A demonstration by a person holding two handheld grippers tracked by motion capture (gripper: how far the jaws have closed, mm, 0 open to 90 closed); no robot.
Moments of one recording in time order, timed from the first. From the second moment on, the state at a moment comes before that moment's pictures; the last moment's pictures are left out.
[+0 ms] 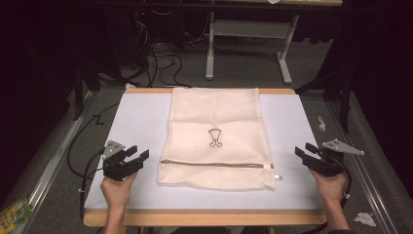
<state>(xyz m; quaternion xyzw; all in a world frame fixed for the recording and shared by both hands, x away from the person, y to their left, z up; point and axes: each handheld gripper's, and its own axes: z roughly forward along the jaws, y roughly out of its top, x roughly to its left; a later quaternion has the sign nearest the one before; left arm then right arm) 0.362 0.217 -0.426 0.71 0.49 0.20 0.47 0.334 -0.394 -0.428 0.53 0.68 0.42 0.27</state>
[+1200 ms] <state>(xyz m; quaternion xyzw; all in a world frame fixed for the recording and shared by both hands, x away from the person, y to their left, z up) 0.391 0.230 -0.462 0.67 0.55 0.21 0.45 0.351 -0.406 -0.461 0.58 0.66 0.40 0.26</state>
